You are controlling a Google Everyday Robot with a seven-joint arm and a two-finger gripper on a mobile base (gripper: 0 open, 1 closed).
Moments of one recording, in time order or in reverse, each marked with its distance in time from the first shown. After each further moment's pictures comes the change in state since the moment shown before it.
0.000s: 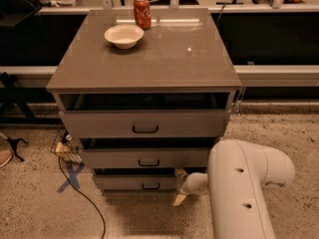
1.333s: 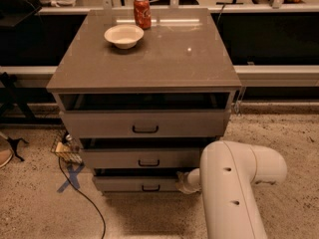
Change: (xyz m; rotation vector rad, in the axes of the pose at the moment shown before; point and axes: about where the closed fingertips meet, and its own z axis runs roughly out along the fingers) arm 0.038 0.008 0.015 -0.090 0.074 0.092
